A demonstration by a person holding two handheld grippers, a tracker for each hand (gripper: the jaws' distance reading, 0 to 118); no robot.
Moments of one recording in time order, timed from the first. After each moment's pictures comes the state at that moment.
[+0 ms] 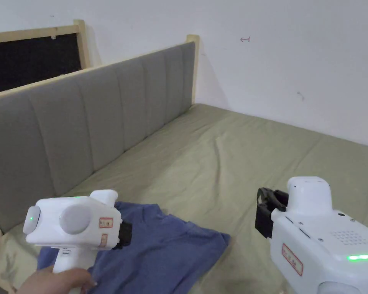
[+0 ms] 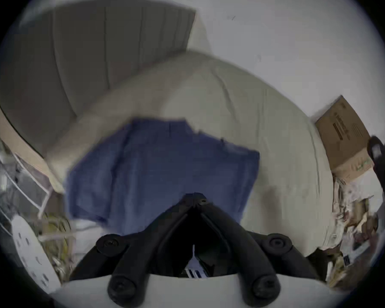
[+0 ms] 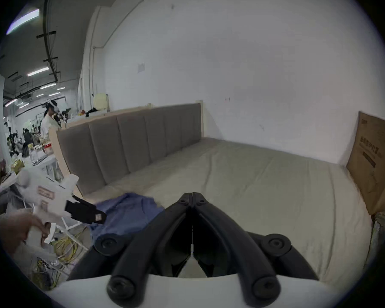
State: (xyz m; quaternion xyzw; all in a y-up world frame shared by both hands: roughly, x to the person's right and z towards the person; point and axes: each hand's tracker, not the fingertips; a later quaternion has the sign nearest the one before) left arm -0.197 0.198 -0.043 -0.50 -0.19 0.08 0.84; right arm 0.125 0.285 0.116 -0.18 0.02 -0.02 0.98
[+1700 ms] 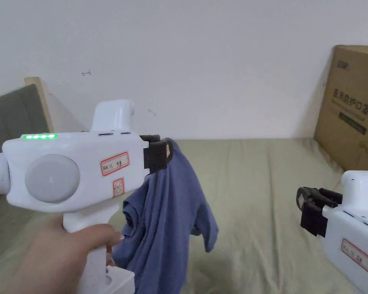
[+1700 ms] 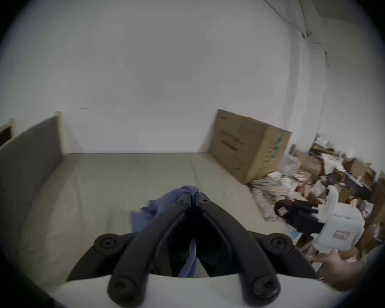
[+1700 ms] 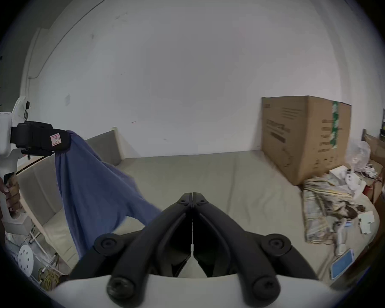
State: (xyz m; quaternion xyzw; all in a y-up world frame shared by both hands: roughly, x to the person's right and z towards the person) left arm 0.118 0.429 0.107 -0.18 -0.52 0.01 0.83; right arm 0.349 0.342 0.350 -0.11 -0.25 -0.09 0.96
